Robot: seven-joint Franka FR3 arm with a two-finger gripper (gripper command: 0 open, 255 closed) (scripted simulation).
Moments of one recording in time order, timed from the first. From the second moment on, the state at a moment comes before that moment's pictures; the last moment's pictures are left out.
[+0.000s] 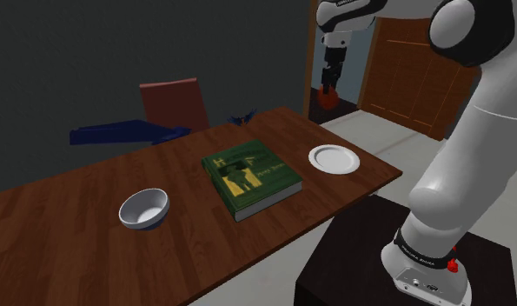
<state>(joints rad) -0.38 0.01 -0.28 -1.78 0.06 1.74 -0.68</state>
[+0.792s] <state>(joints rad) -0.48 0.24 -0.34 -1.55 0.13 1.73 -0.85</state>
